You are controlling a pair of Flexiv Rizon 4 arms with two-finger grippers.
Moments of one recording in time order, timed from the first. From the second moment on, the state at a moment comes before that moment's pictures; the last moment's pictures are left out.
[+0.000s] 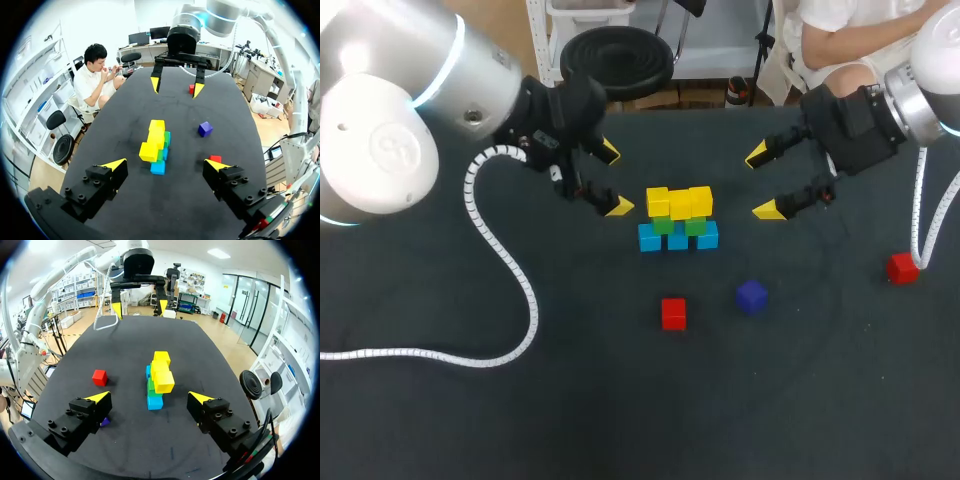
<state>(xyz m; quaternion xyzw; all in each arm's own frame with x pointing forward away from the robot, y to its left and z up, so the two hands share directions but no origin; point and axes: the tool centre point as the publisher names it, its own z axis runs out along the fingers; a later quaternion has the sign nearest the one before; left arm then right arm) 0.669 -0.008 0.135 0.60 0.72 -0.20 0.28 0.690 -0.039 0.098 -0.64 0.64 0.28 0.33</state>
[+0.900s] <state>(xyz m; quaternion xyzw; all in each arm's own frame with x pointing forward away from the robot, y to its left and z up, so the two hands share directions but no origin) 0.674 0.023 0.136 0.64 0.67 -0.26 0.28 0.690 -0.039 0.098 -0.64 0.64 0.28 0.33</state>
